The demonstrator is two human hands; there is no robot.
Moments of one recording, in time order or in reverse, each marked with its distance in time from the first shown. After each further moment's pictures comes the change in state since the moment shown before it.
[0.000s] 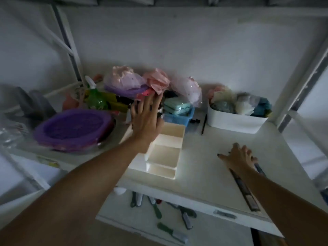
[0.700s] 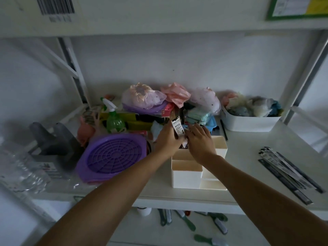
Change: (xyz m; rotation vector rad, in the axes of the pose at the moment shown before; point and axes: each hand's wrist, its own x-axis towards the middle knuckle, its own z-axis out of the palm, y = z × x) left_hand 0.018 -0.097 -0.020 -0.636 -0.435 -0.158; right_hand -0.093 -0.241 0.020 -0.112 0.437 -0.675
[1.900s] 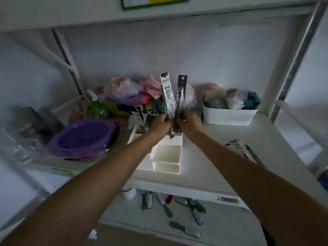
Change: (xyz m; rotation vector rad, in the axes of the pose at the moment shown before) left_hand -0.021 0.125 0.087 -0.395 -0.063 -0.340; right_hand -0.028 0.116 -0.060 0.842 -0.095 0.366
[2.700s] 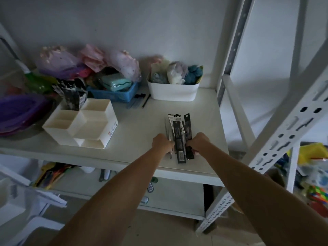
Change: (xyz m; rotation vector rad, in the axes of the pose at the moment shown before) left_hand -0.048 -0.012 0.277 0.387 -0.084 -0.404; right_hand -0.037 0.244 -0.175 -0.117 -0.276 0.681
